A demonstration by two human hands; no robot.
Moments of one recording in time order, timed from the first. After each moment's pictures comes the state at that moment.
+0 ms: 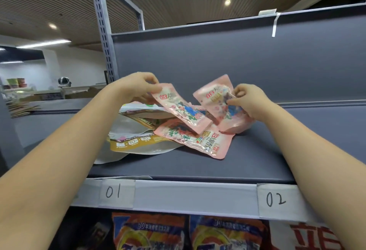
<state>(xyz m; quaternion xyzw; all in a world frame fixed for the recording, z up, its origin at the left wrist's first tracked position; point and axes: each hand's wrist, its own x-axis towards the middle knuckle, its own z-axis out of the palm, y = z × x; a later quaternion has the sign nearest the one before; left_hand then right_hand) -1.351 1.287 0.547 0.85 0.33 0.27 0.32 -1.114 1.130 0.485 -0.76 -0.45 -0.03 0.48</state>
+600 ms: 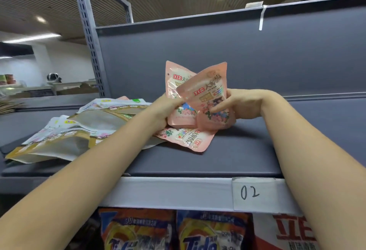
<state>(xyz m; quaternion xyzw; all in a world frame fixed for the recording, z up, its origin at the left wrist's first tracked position) -1.267 1.235 0.471 0.68 0.23 0.32 0.62 -1.105 1.102 0.489 -0.58 -0.57 0.40 0.42</state>
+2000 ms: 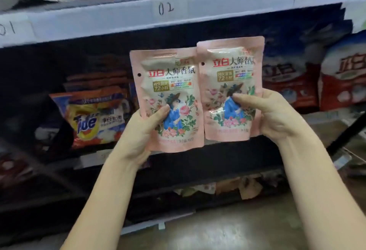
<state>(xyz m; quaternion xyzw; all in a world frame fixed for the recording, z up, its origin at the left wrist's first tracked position) -1.397 0.997 0.241 0.56 0.15 0.25 0.77 -1.235 0.824 0.261 -0.56 -0.23 0.31 0.74</state>
